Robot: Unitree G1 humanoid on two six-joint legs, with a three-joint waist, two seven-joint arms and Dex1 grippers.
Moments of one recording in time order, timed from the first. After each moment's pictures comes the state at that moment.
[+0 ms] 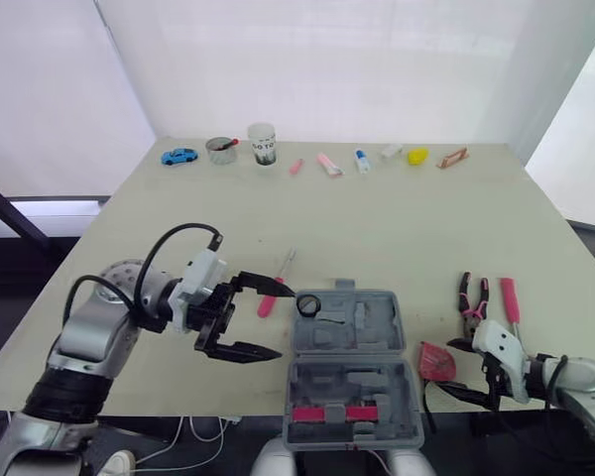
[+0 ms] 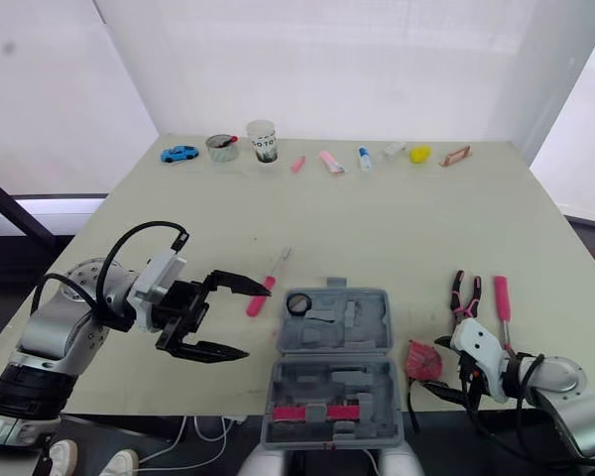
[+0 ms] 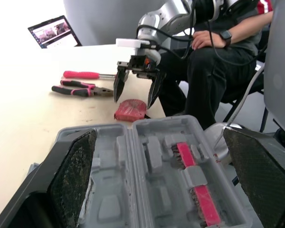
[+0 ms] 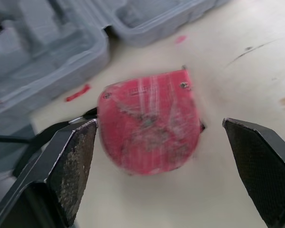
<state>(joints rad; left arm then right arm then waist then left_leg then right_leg) -0.37 0.89 -0.02 -0.08 -0.66 0.20 -1.57 0.06 -0.79 0.07 -0.07 0.26 0.19 0.95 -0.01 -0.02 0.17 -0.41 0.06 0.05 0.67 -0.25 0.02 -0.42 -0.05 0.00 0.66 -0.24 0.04</state>
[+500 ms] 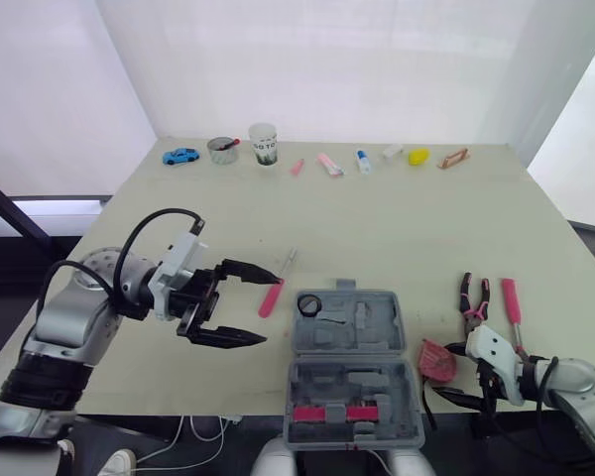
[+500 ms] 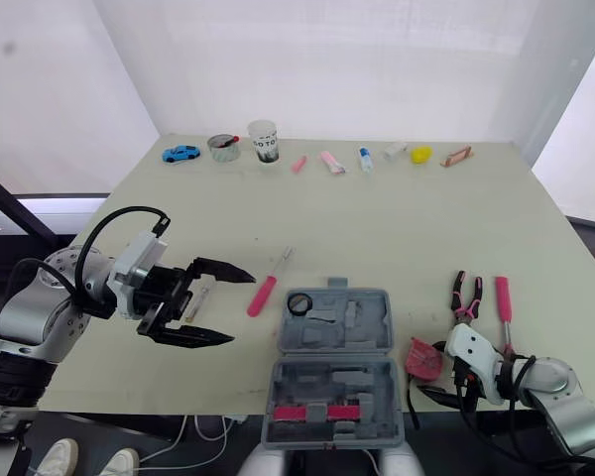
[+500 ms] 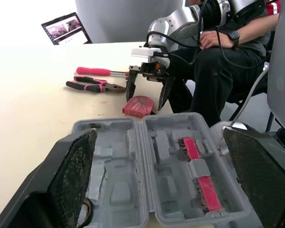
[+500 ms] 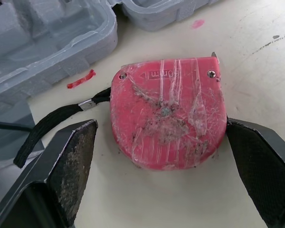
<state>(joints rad) -0.39 0.96 -0.04 -0.03 -0.71 0.18 -1.57 0.05 -0.74 0.10 -0.02 0.20 0.15 0.97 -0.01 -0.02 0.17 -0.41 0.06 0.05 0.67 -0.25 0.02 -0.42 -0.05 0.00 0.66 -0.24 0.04</state>
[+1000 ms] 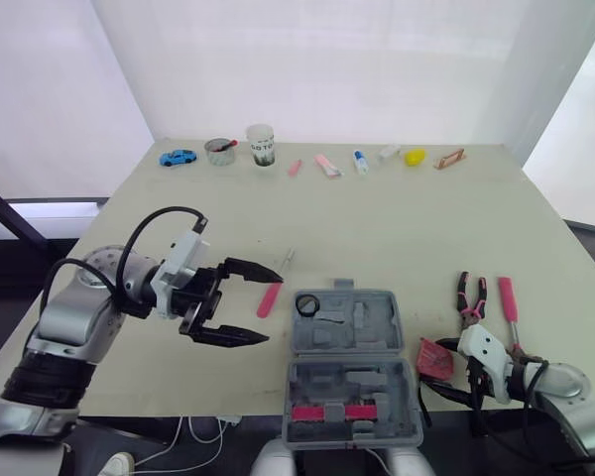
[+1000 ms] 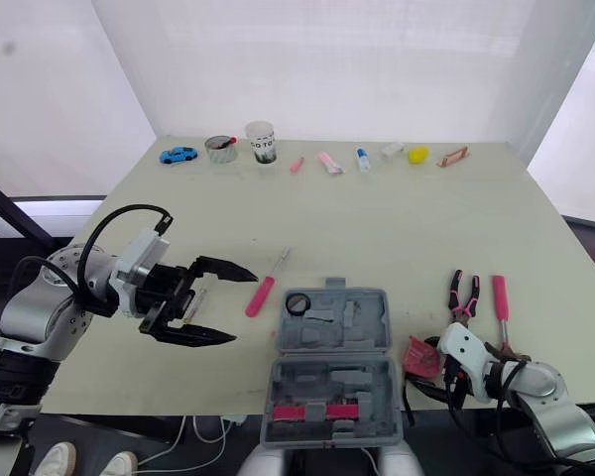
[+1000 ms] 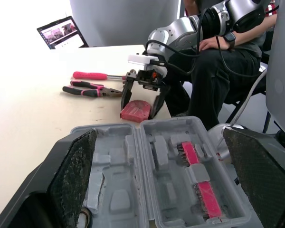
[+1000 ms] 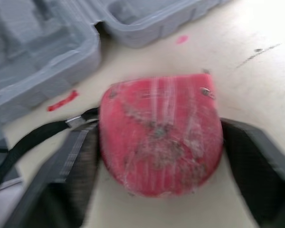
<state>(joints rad) -0.41 0.94 -0.04 -0.03 -0.71 0.19 -1.57 0.04 -0.68 0.09 0.01 0.18 0.12 0.91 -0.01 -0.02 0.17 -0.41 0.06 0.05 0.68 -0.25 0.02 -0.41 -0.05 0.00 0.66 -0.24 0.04</state>
